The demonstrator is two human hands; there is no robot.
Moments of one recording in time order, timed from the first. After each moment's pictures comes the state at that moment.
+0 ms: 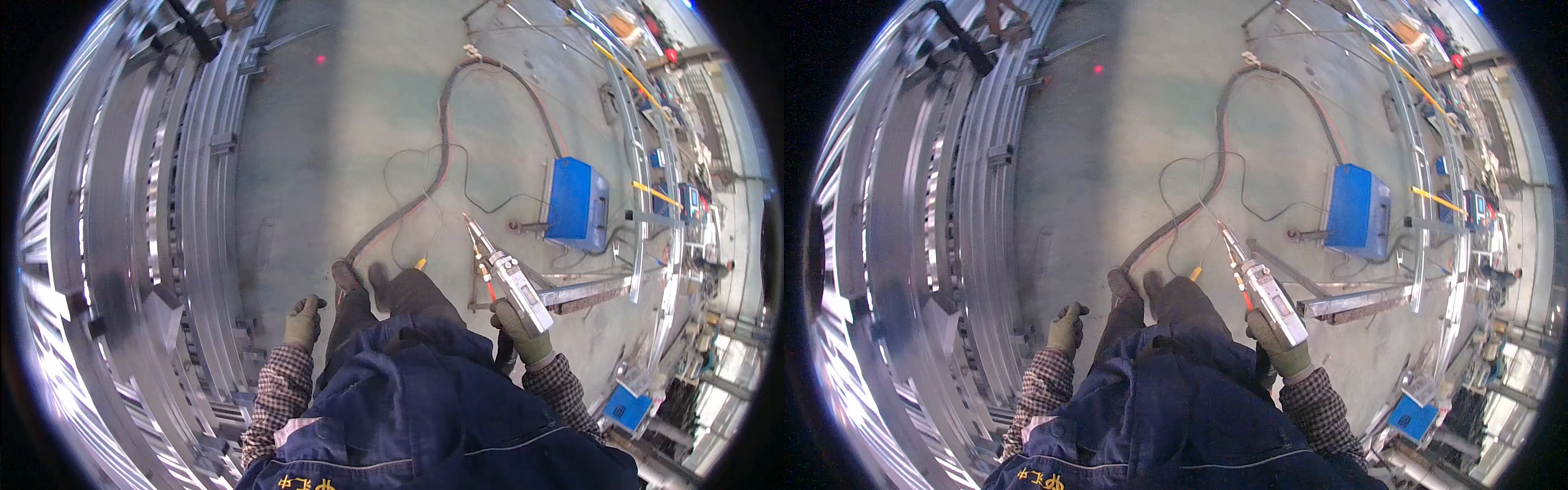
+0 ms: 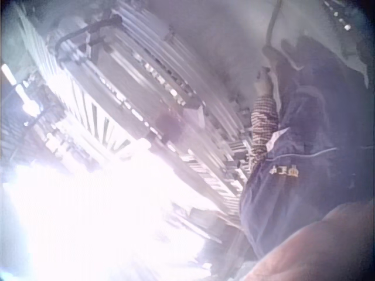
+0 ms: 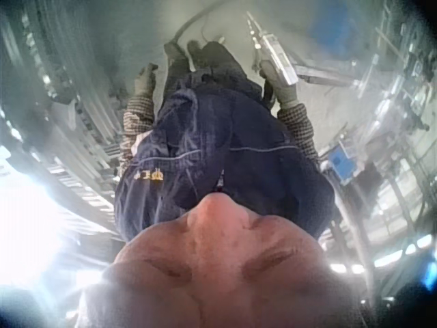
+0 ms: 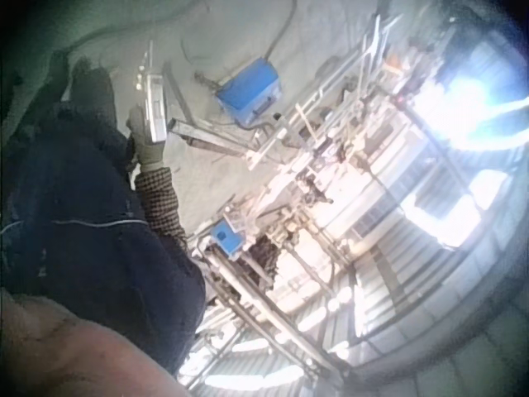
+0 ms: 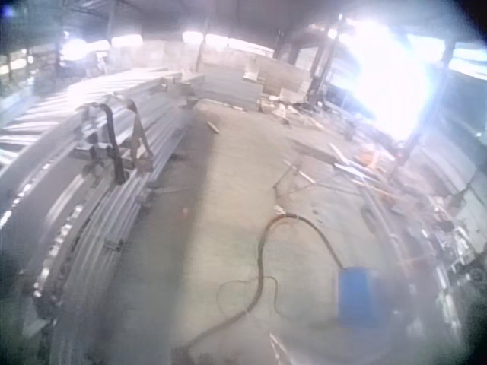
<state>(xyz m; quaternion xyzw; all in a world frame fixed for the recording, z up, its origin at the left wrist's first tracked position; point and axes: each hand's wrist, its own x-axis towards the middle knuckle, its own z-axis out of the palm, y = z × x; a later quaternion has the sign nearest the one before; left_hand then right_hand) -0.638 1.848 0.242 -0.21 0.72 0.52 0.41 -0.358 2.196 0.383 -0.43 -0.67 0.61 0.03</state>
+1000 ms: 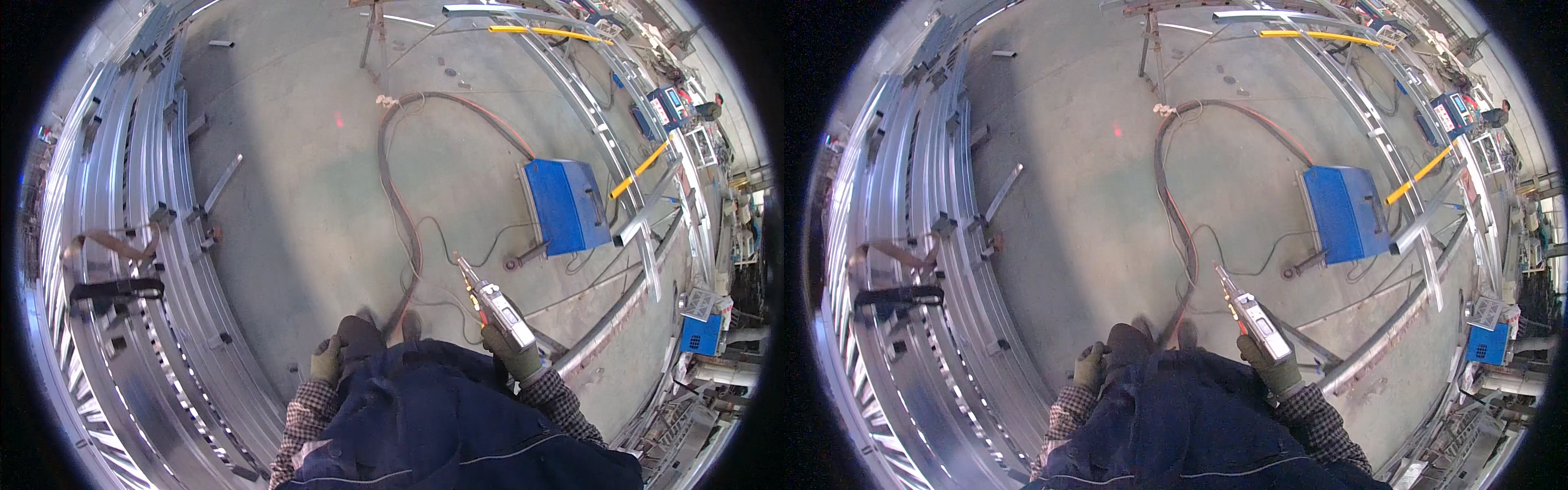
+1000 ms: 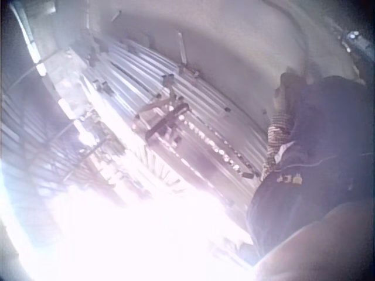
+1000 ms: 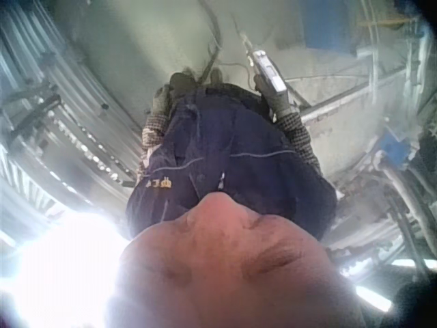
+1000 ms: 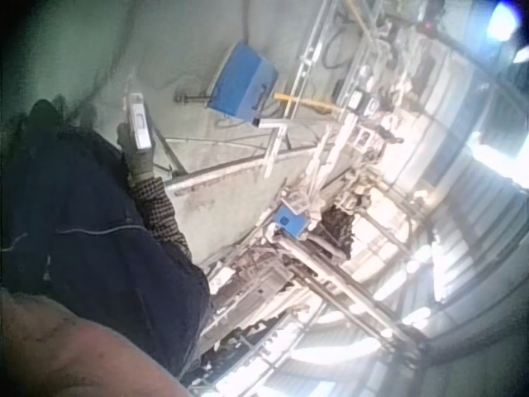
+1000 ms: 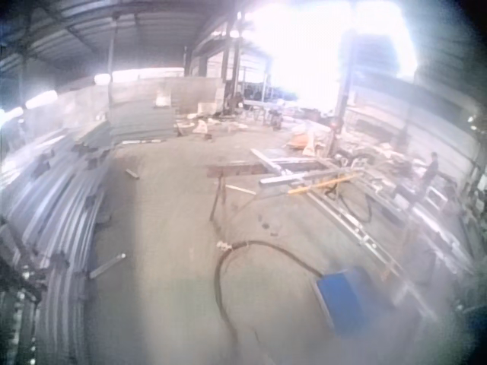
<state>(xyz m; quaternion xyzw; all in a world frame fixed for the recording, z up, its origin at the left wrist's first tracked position) -0.797 2.136 0.237 -0.09 0.78 0.39 0.48 -0.438 2.365 0.315 -0.53 -0.53 0.64 0.16</state>
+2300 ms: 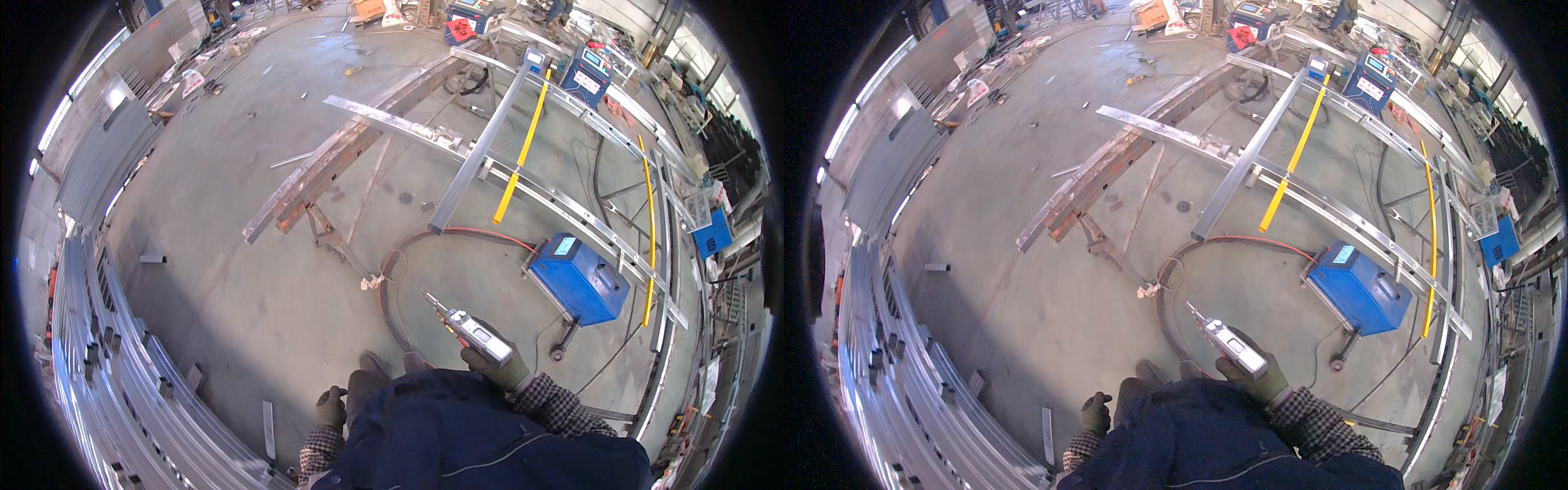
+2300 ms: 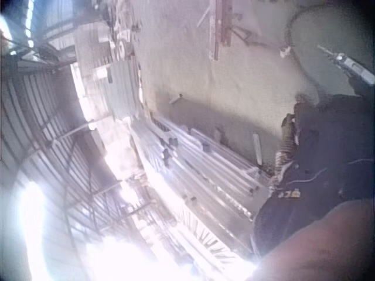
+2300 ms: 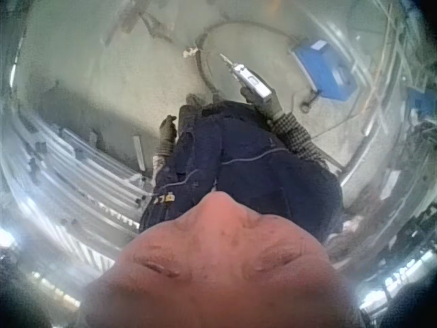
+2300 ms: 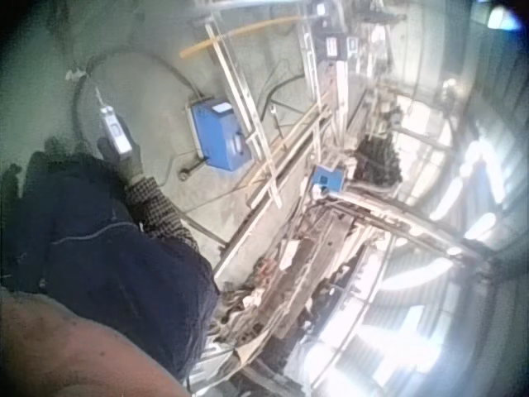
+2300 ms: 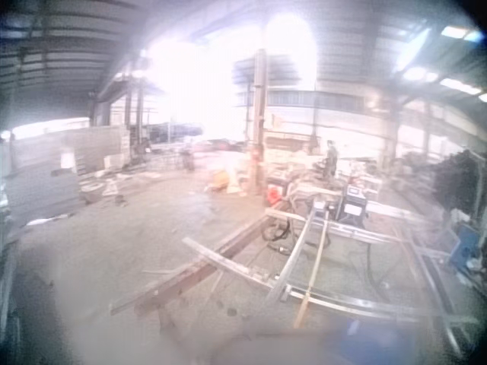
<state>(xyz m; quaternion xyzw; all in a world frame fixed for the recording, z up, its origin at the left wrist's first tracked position) -1.262 2.771 0.222 0.07 0.77 0.29 0.55 -0.833 2.881 0.337 -0.60 -0.49 0.57 0.28</state>
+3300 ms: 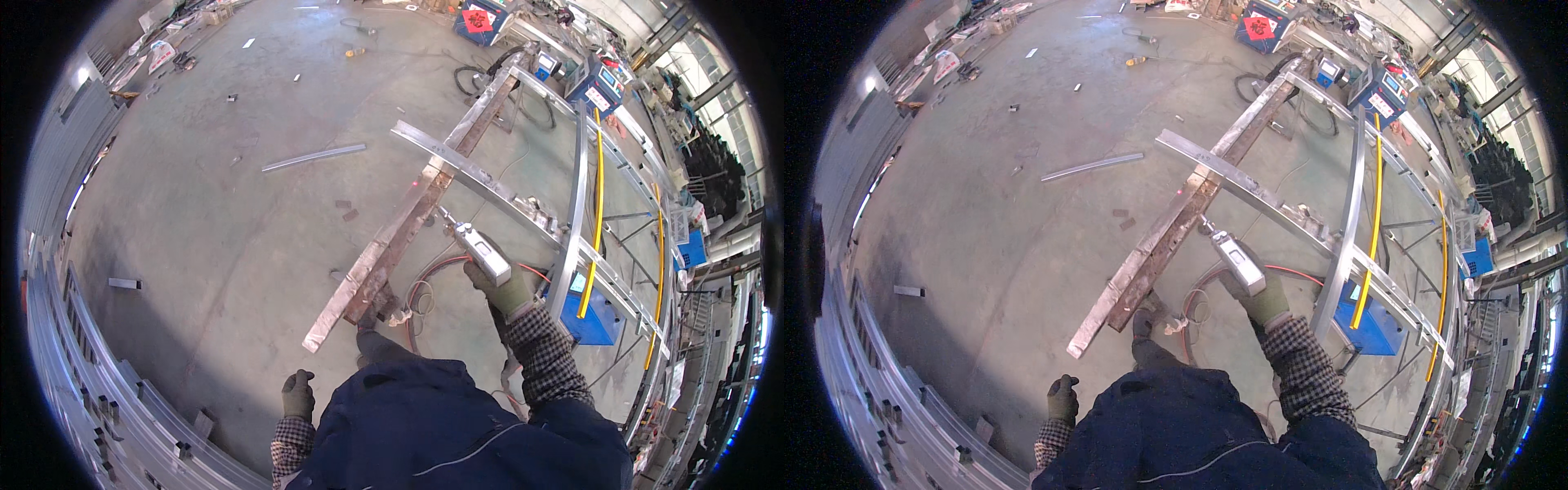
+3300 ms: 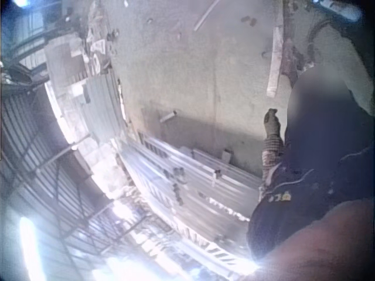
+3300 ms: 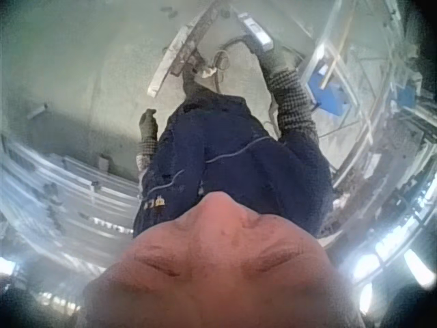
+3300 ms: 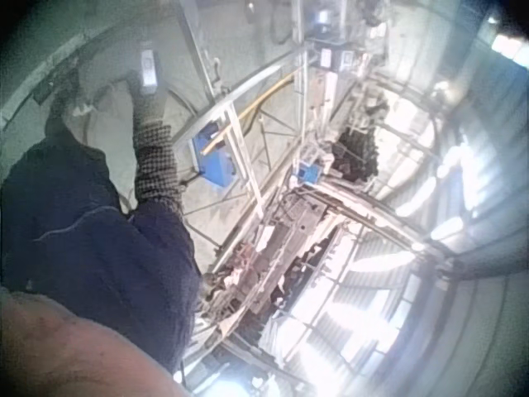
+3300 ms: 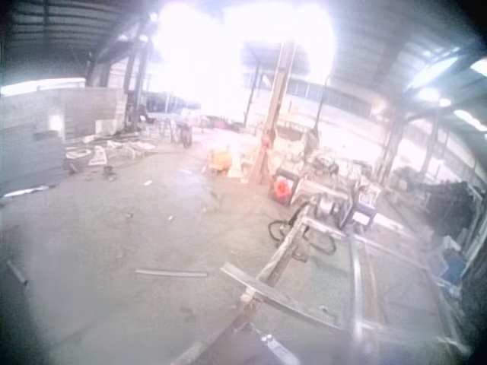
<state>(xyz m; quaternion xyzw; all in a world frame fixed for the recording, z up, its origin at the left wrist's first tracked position) -1.554 3.147 0.243 0.10 0.79 0.29 0.53 -1.085 3.350 0.326 -0.66 -0.58 0.37 0.30</state>
